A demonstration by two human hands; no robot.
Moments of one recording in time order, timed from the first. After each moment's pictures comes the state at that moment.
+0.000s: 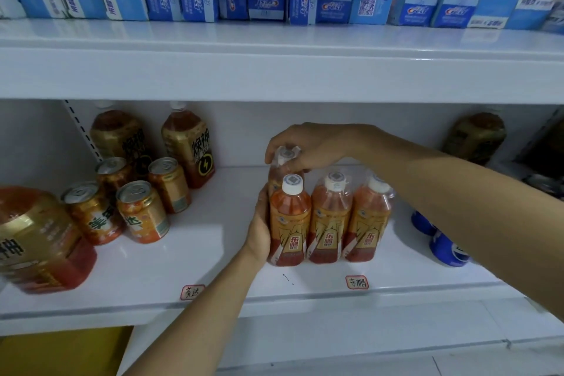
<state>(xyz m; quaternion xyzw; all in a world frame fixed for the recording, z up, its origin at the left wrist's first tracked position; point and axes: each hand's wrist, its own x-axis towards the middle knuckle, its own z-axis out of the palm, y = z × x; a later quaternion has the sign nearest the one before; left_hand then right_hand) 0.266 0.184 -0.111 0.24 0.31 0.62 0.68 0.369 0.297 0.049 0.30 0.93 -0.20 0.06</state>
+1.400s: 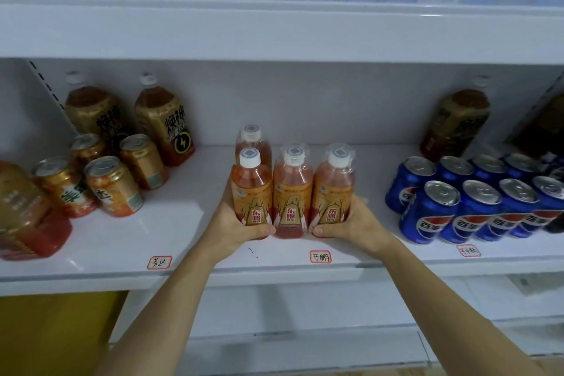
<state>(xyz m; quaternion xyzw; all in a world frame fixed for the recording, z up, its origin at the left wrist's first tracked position) 0.258 0.151 -0.136 0.52 0.56 0.50 0.41 0.527 0.223 -0.129 0.42 0.68 -0.53 -0.28</state>
